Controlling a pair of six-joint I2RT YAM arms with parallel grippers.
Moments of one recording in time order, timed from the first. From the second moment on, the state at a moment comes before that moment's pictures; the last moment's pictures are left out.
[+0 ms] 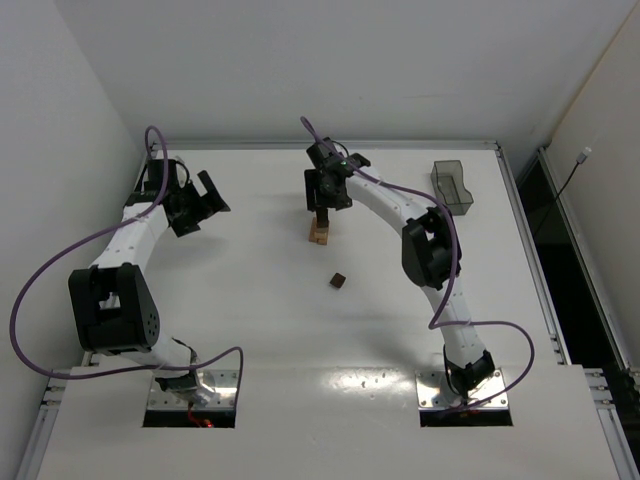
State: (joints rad) left arm 0.12 1.52 1.17 -0.51 0.20 -0.47; right arm 0.58 2.34 2.08 -0.76 0.16 0.43
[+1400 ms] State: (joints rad) left arm 0.12 1.52 1.17 -0.51 0.21 -0.47; right arm 0.58 2.36 2.10 -0.76 0.20 0.44
